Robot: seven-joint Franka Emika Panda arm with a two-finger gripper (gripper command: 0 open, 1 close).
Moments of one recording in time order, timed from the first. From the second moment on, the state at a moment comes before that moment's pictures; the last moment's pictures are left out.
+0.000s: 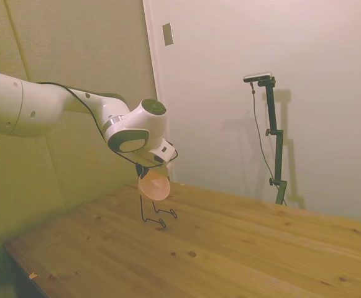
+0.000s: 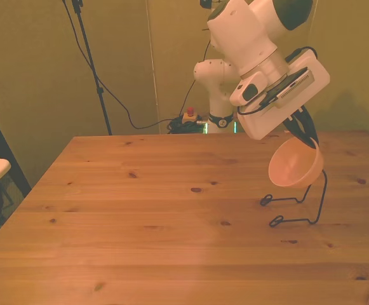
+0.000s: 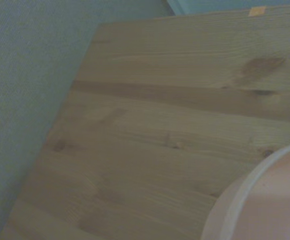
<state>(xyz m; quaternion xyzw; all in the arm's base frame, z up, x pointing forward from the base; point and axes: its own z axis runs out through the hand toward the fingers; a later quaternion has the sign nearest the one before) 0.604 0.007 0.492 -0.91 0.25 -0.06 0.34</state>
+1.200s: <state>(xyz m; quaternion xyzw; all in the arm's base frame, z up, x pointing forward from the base) 0.618 -0.015 0.418 -0.86 0.23 -0.02 0.46</state>
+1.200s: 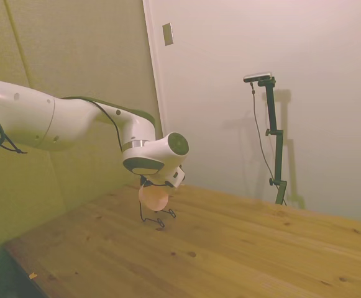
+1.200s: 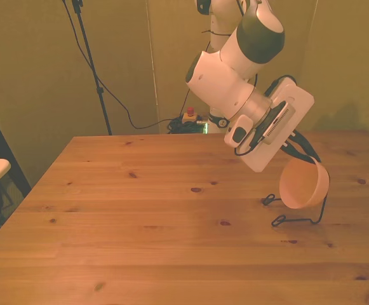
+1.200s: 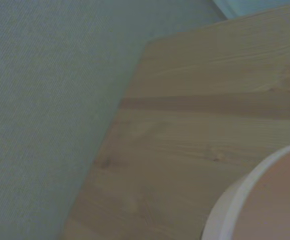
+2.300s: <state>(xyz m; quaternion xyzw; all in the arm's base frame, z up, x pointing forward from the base) 0.621 -0.020 0.388 -0.85 0.24 -0.01 0.47</state>
